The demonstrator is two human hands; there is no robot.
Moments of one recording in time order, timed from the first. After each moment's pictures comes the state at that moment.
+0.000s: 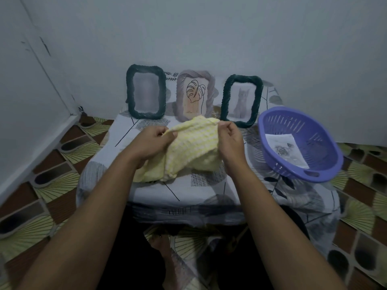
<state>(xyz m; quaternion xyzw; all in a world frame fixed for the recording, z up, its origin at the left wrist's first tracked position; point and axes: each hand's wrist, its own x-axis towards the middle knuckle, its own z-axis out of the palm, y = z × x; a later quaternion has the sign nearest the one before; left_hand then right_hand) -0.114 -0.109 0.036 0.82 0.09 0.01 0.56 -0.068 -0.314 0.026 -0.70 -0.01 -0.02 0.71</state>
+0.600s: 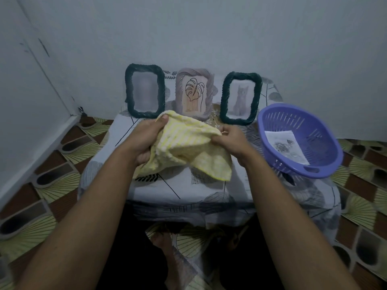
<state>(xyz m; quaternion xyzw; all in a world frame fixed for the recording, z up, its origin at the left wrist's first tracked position) -0.116 -0.118 0.056 0.59 0.16 -0.01 0.79 -0.045 -0.339 0.031 -0.84 -0.06 0.11 0.53</state>
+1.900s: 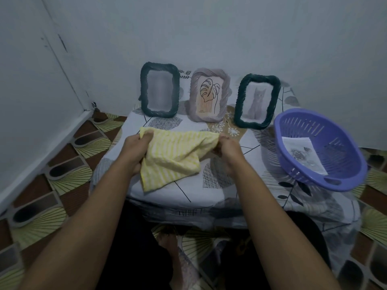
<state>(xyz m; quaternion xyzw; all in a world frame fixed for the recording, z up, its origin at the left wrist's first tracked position) -0.120 -0.059 -0.003 0.63 0.31 0.09 0.70 -0.038 -0.284 -0.010 -0.70 0.07 0.13 0.70</state>
